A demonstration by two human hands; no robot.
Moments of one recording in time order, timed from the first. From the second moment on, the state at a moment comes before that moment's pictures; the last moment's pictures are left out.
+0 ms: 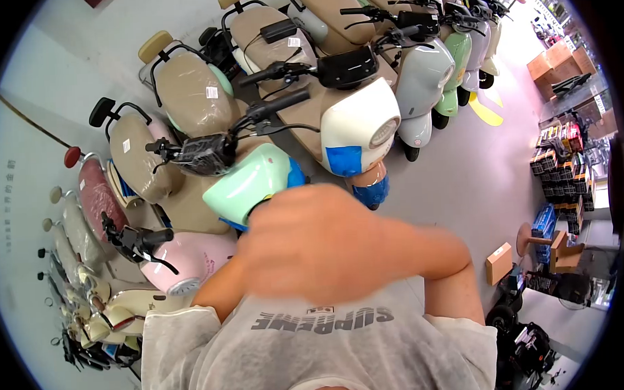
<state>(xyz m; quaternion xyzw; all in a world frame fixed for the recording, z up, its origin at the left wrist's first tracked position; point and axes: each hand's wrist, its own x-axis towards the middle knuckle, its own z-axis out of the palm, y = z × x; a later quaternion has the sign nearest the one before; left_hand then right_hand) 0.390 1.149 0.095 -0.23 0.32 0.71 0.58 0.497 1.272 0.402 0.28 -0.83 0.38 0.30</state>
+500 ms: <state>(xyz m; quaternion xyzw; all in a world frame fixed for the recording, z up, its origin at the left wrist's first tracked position) 0.525 1.286 0.139 -0.15 0.28 0.71 0.62 0.696 1.434 0.445 0.33 -0.70 0.48 0.42</state>
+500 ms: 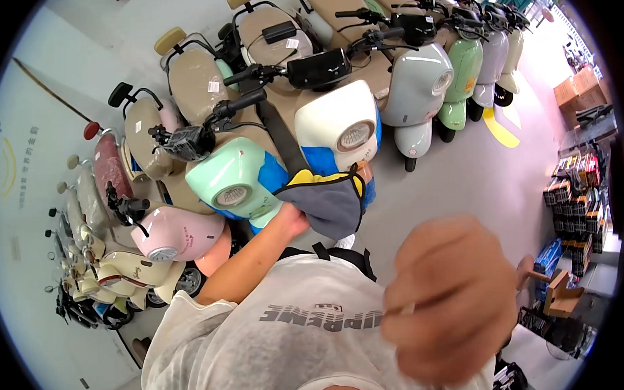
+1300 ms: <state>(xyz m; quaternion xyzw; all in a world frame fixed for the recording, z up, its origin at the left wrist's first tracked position) 0.234 1.246 0.300 0.29 0.36 0.88 0.13 0.615 1.551 0.331 -0.09 -0.71 0.63 0.31</state>
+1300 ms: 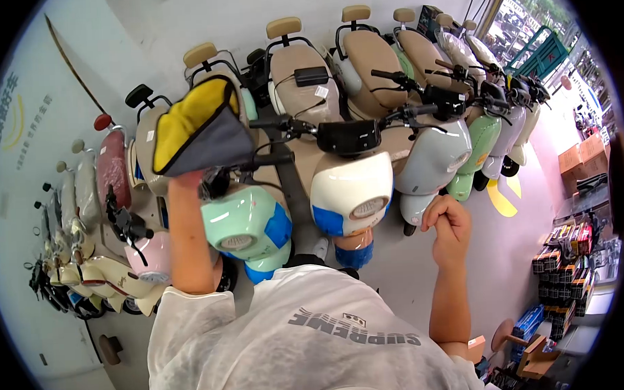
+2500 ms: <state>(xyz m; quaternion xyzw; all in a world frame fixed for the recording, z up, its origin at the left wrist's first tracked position) 0.034 1.421 0.111 0.52 0.81 0.03 0.26 0.522 1.615 0.258 -0.34 -0.69 0.59 0.25</state>
